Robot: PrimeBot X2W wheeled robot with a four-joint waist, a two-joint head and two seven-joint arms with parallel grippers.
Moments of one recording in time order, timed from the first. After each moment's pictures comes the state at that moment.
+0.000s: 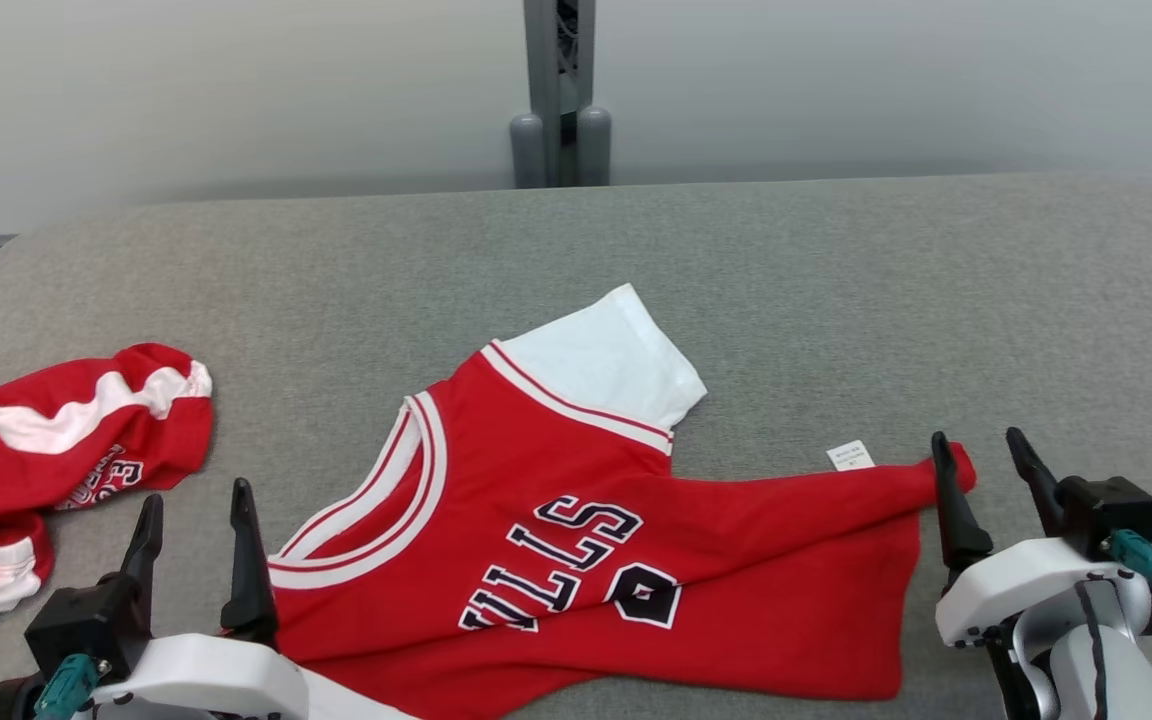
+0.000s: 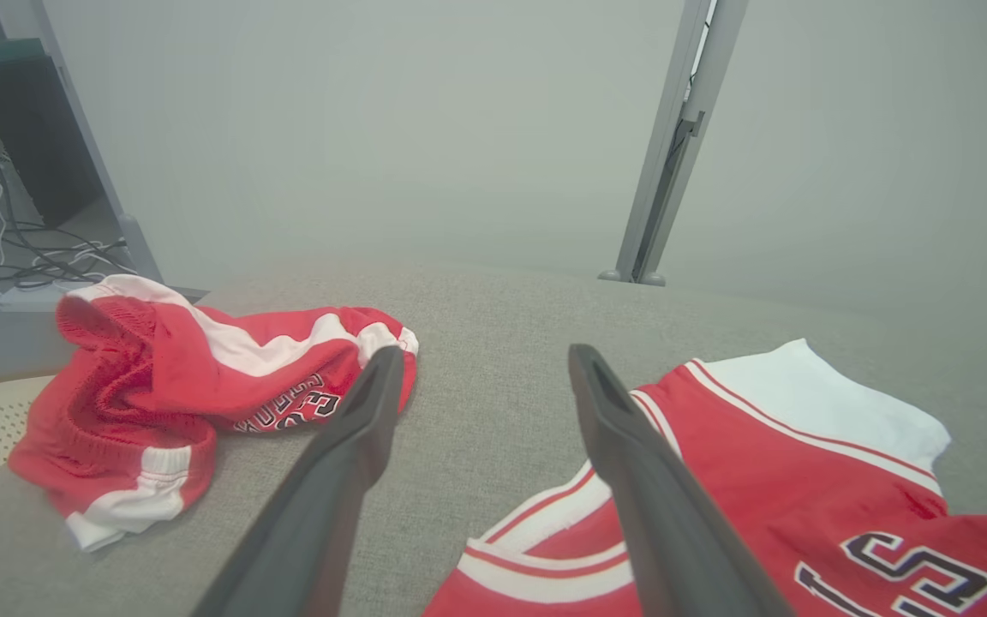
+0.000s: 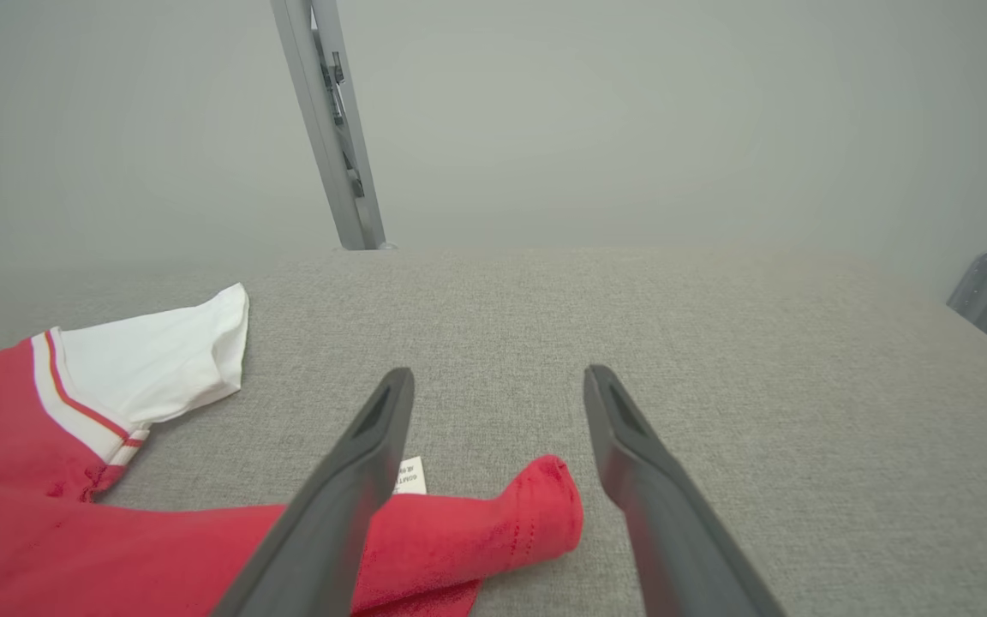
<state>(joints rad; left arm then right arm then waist) 0.11 0.13 -0.05 -0.13 -0.29 0.26 0.02 -0.30 -0.05 -0.06 0.60 0.08 0.13 -0.26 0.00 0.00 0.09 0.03</state>
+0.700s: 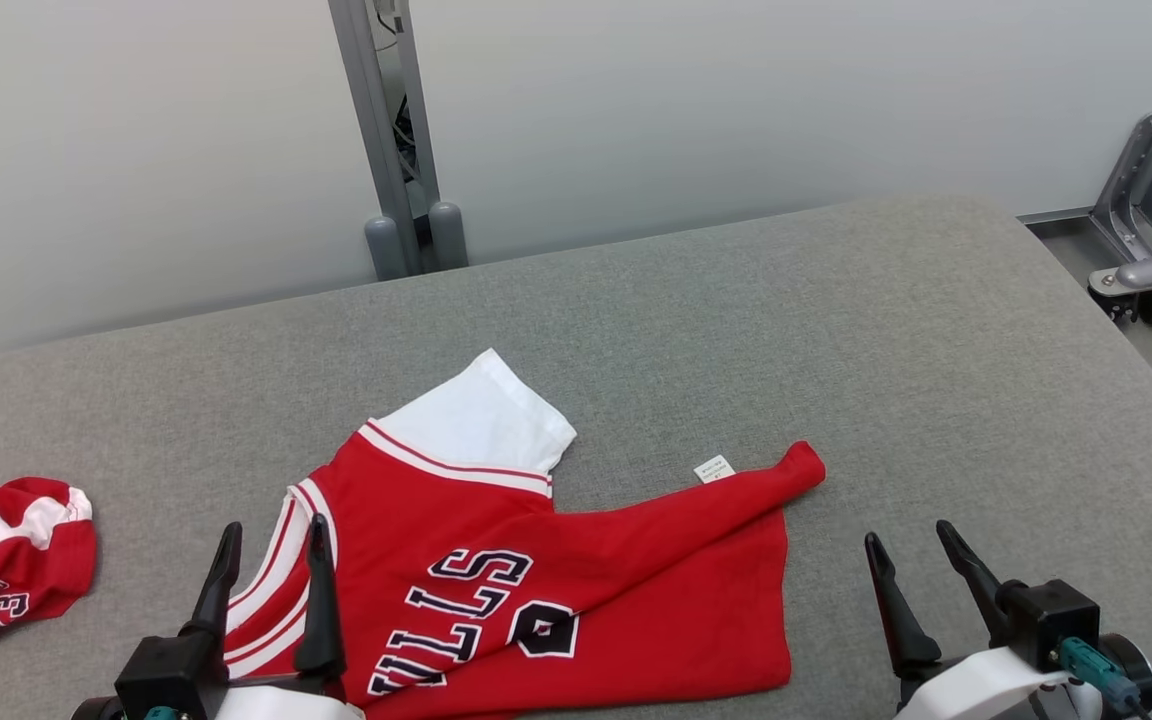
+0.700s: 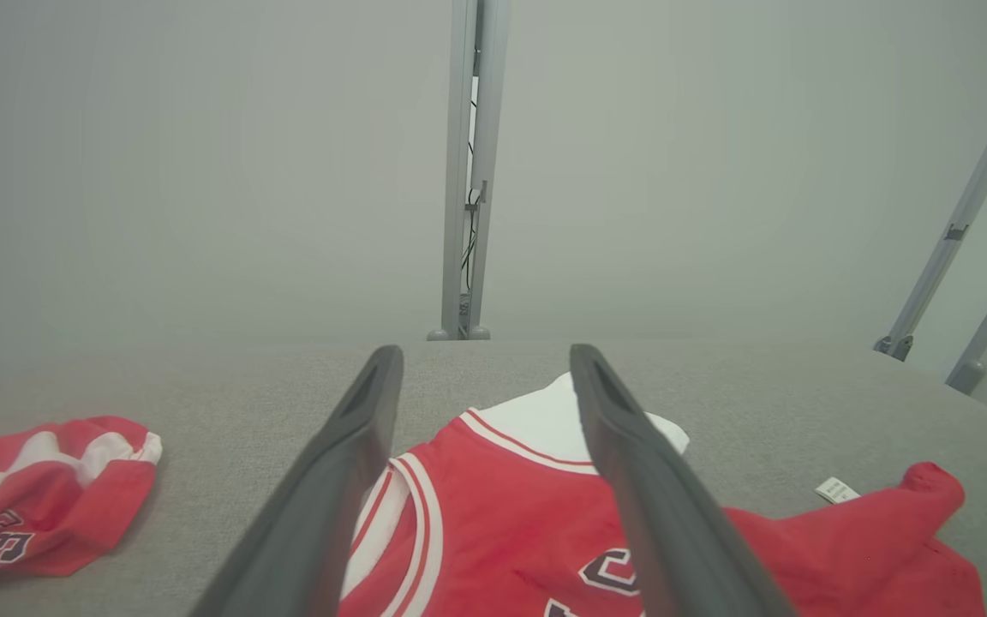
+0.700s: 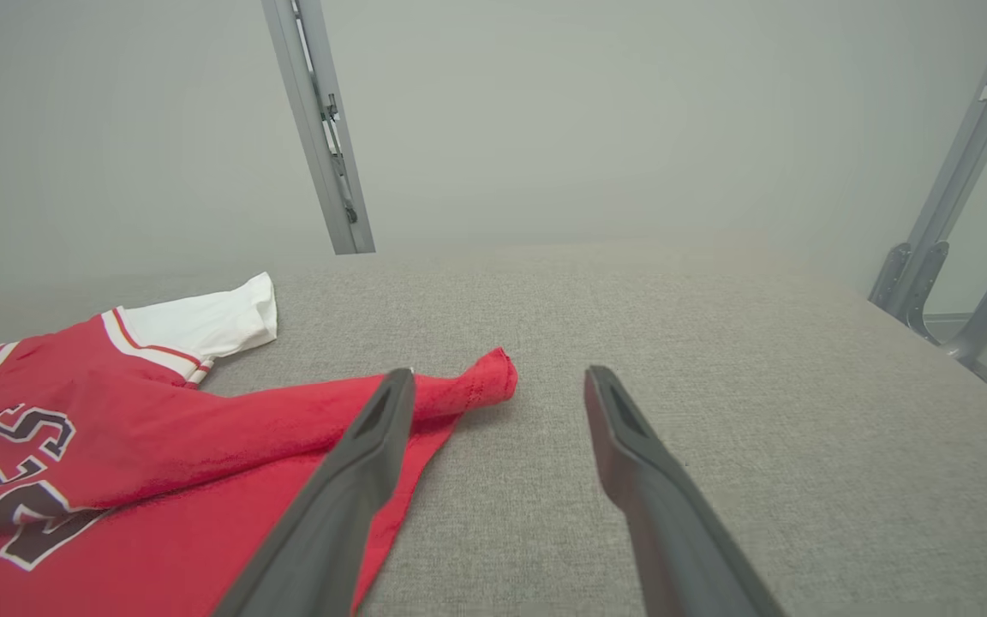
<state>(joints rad) 0.11 0.10 -0.15 0.00 -0.28 0.19 -0.19 -0.08 -0.05 0.10 0.42 0.13 0.13 -0.26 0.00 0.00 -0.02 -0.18</state>
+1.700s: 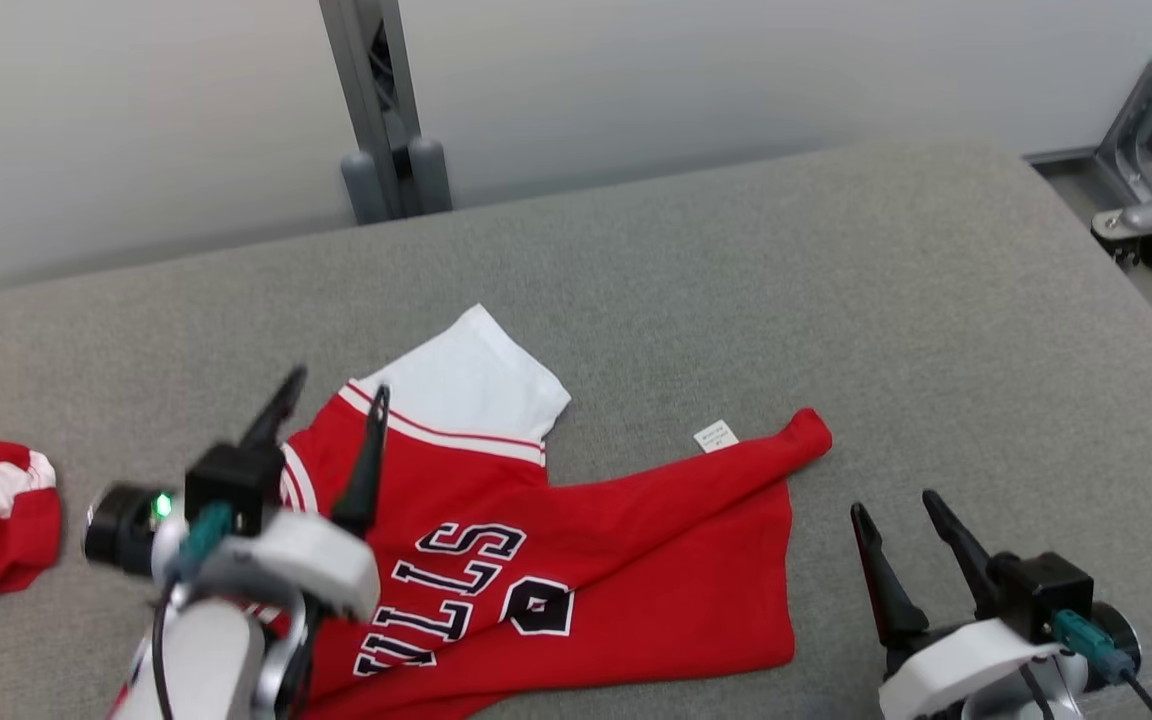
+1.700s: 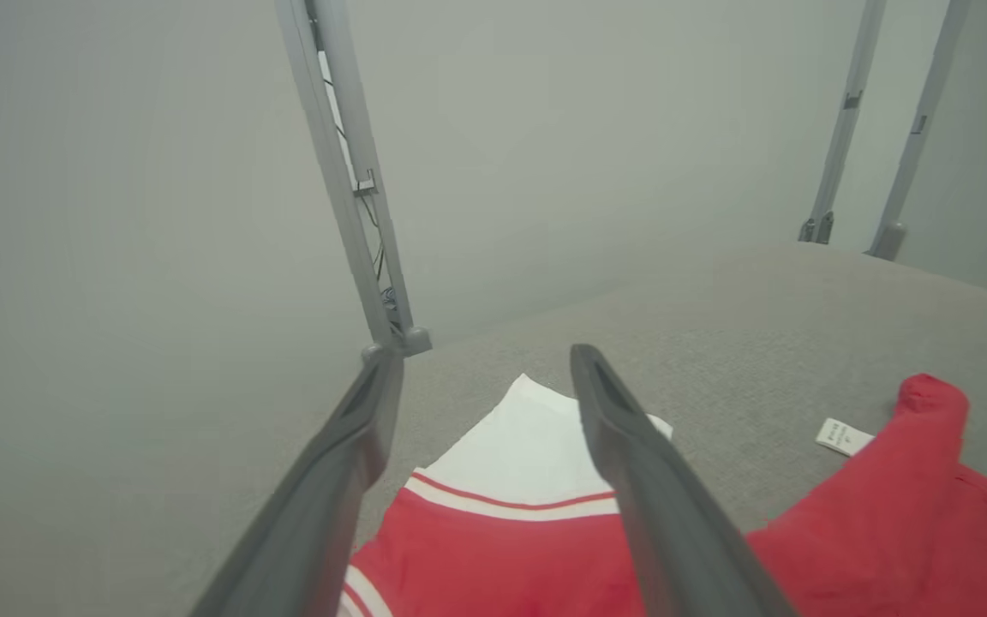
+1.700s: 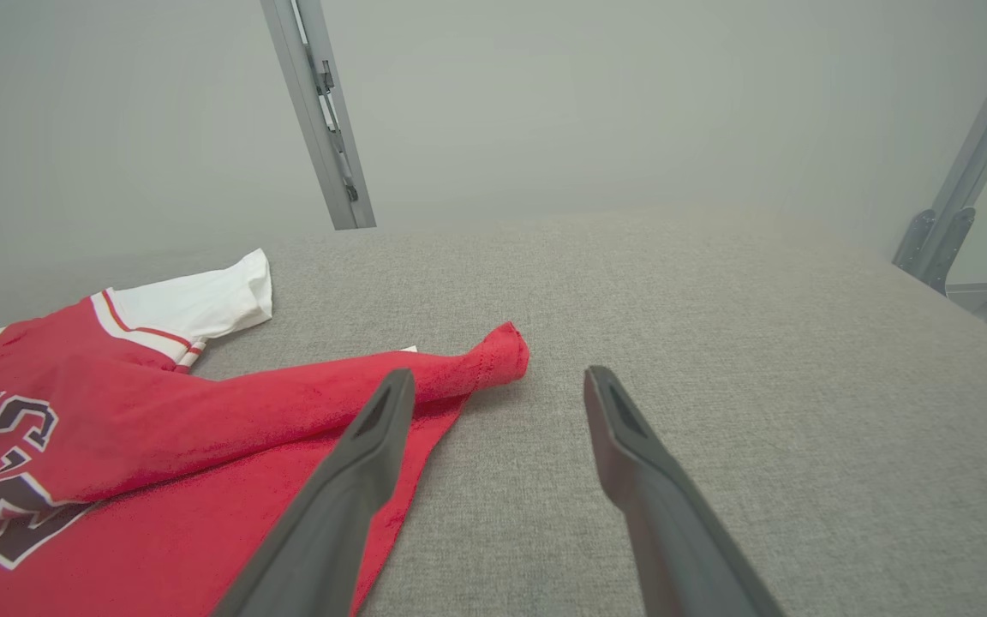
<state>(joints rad) -0.18 0.20 -0.27 0.17 -0.21 0.06 -0.09 -0.11 -0.05 0.13 0.42 0.16 0.13 -0.26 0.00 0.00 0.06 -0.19</state>
